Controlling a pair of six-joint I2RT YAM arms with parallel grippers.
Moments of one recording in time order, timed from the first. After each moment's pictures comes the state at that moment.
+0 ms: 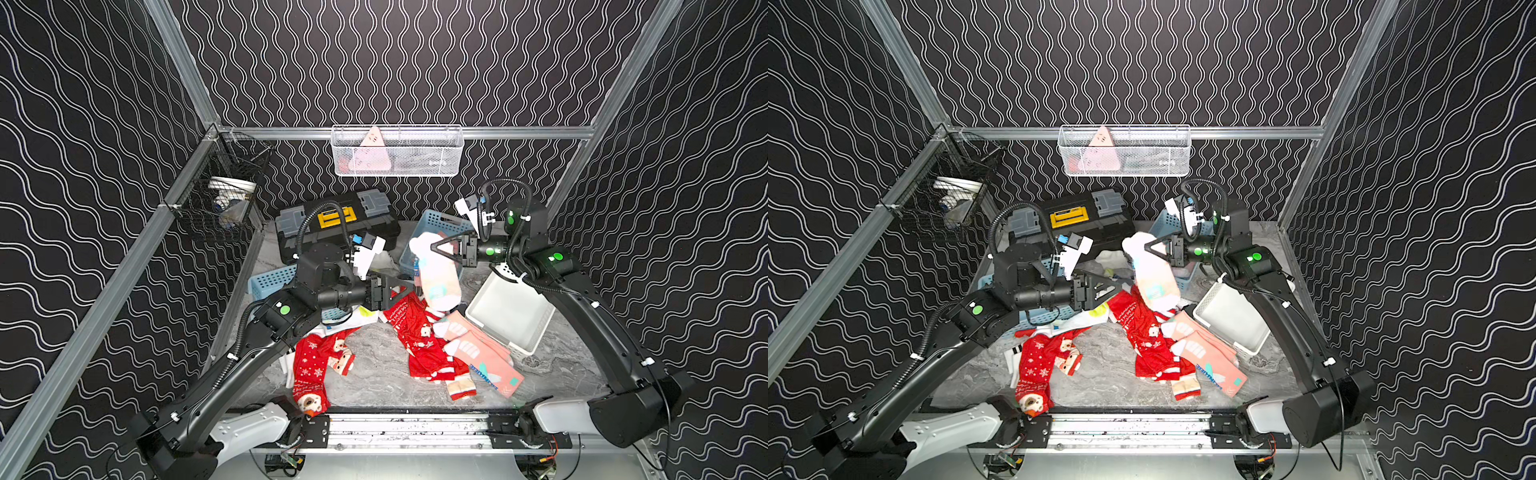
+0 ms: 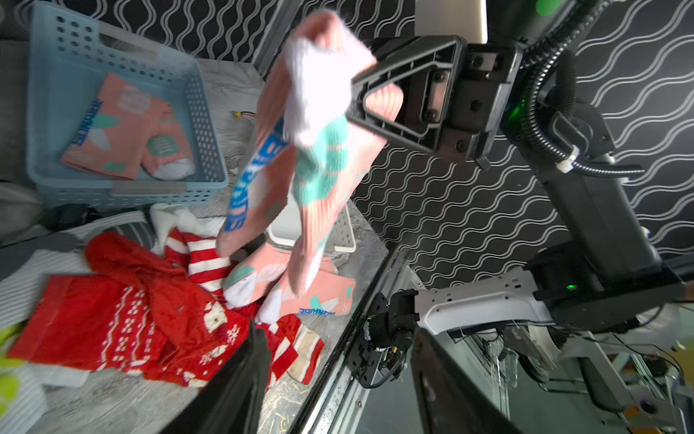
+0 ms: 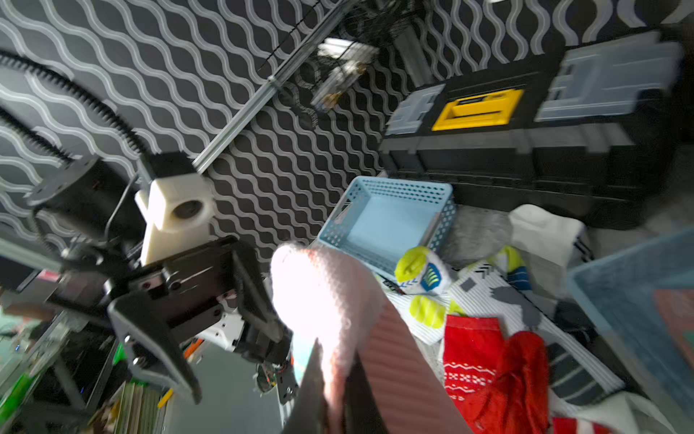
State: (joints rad) left arm -0.56 1.08 1.19 -0.46 0.50 -0.55; right arm 0.36 1.39 1.48 -0.48 -0.85 0.33
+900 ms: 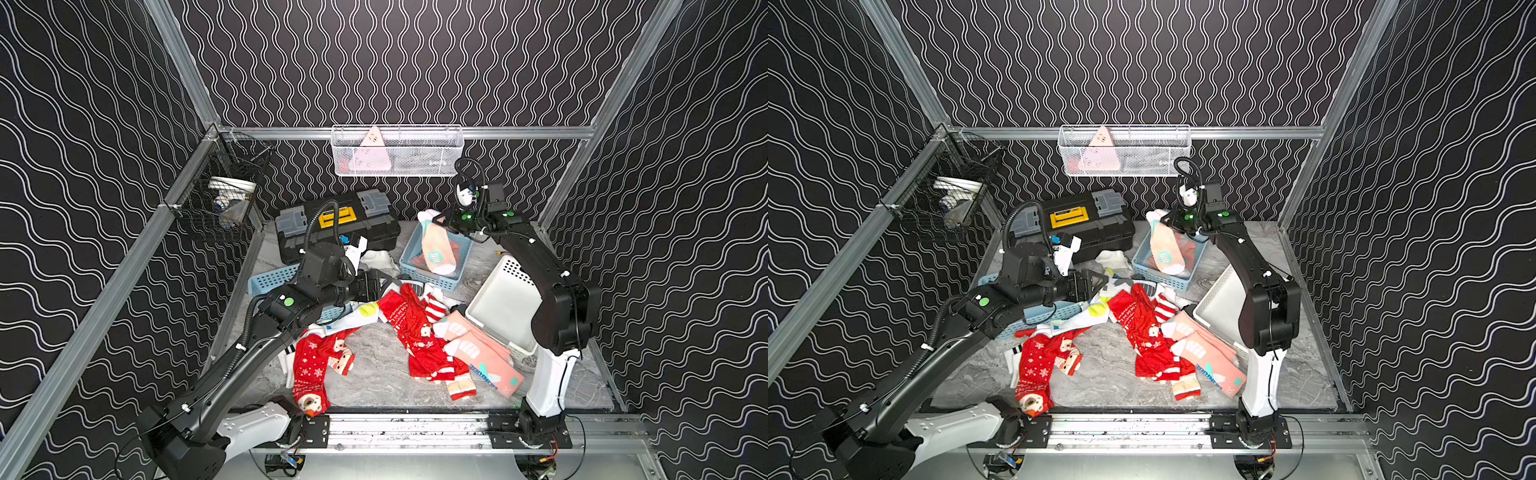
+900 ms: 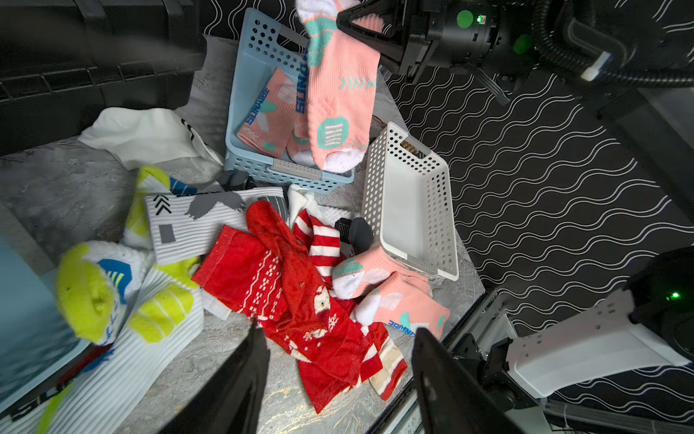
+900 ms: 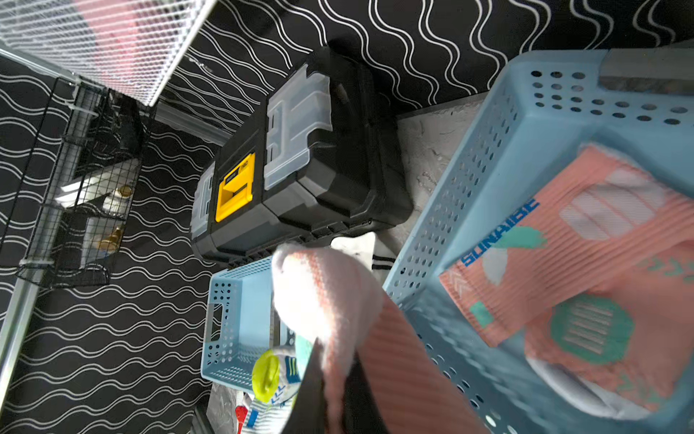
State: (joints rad) left arm -0.50 1.12 1.18 -0.59 0.26 -0.52; right arm 0.25 1.99 1.89 -0.52 -0.54 0.56
